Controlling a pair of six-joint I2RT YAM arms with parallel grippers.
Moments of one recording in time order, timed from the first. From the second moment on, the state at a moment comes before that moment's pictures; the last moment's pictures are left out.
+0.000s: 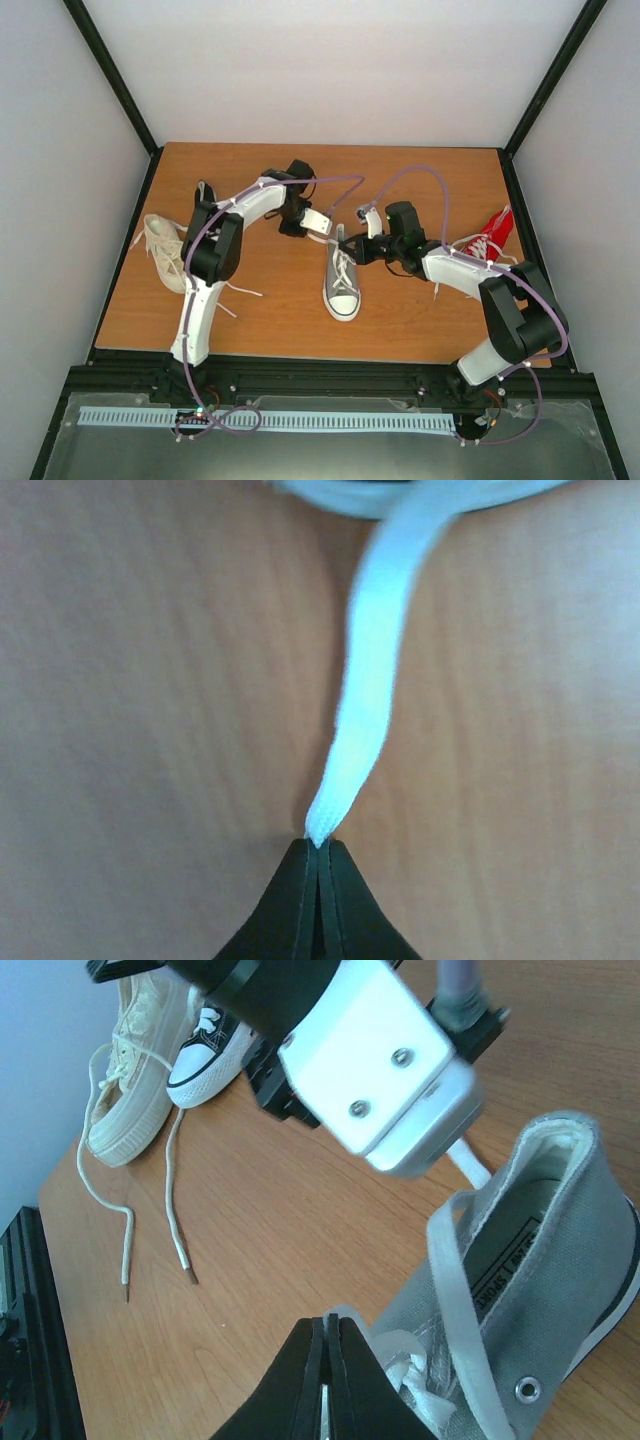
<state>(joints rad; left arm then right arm) -0.46 2.31 1.86 -0.91 0.13 1.37 0.47 1.55 0.80 0.11 -0.62 0.27</state>
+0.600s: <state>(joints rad) -0.58 1.70 1.45 -1.05 0.48 1.19 0.47 1.50 0.80 0.11 -0.53 0.30</state>
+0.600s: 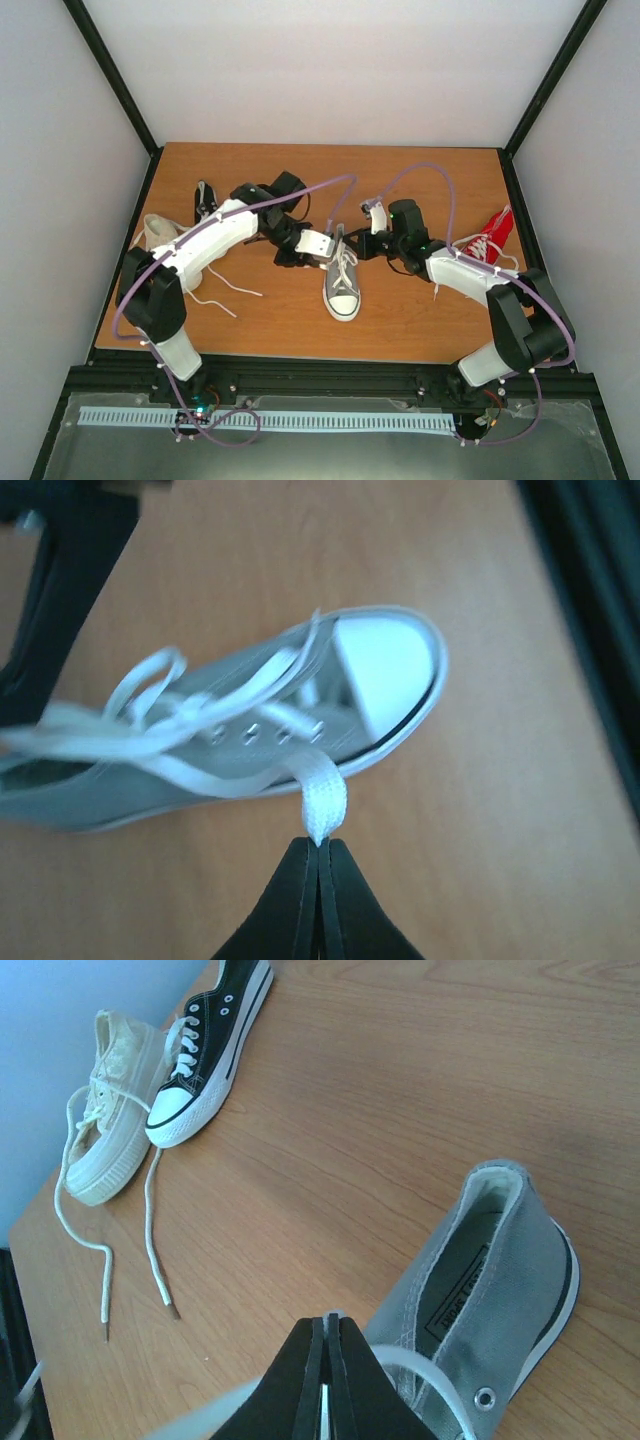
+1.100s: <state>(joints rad) -0.74 1.70 1.55 -1.01 0.70 0.82 0.47 1.50 0.79 0.12 -0.50 0.32</state>
